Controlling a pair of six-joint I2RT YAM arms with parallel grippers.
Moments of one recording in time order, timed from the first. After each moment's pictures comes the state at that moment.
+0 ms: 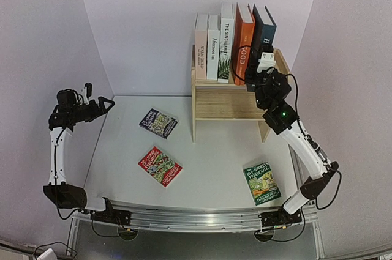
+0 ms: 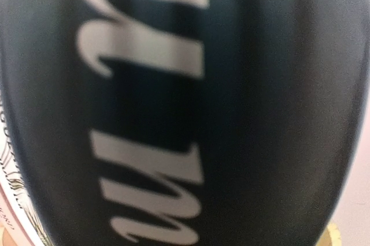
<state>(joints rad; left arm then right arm) 0.17 1.35 1.63 -0.93 0.68 -0.28 0.66 1.62 1.93 -0.03 0.65 -0.15</state>
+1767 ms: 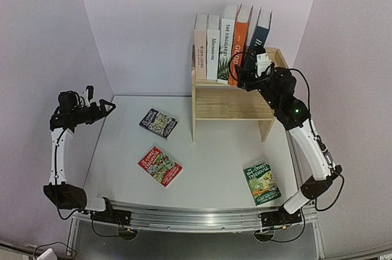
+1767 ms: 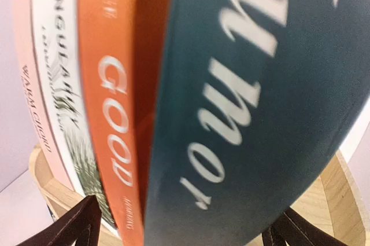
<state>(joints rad) 0.17 1.34 1.59 -0.94 0.68 -0.26 0.60 1.60 2.06 -0.46 0.28 -0.10</state>
